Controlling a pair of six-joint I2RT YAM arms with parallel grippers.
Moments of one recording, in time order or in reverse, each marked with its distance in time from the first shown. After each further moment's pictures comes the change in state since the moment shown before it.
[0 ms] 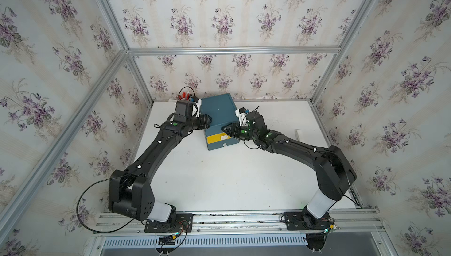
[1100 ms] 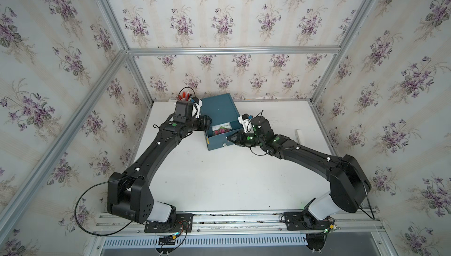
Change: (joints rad) left arm -0.003 -0.019 0.001 -0.040 -0.001 0.025; right arm 0.018 -0.173 -0.121 -0.154 -0.074 -0.042
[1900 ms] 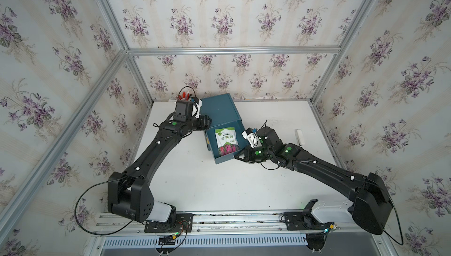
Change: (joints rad) left arm -0.001 0.008 0.027 -0.040 -0.011 0.001; right arm 0.060 -0.214 -0.114 -0.280 -0.042 -0.041
